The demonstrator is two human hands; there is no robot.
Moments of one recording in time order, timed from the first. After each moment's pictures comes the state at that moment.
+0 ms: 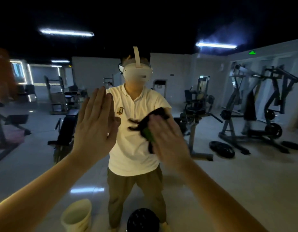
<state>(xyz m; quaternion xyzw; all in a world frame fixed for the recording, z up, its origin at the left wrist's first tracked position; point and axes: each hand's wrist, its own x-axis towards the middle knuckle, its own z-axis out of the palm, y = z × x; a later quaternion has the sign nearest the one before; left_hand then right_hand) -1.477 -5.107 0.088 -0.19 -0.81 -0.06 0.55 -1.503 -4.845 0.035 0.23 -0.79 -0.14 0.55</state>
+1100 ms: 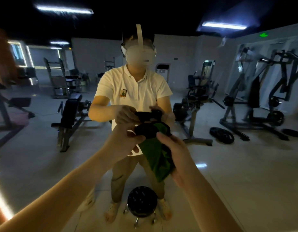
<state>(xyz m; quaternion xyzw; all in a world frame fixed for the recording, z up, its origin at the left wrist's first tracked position) -1.427 -5.032 0.044 -0.10 -0.82 -0.56 0.05 -1.386 -4.857 0.014 0.08 -0.54 0.84 -0.01</state>
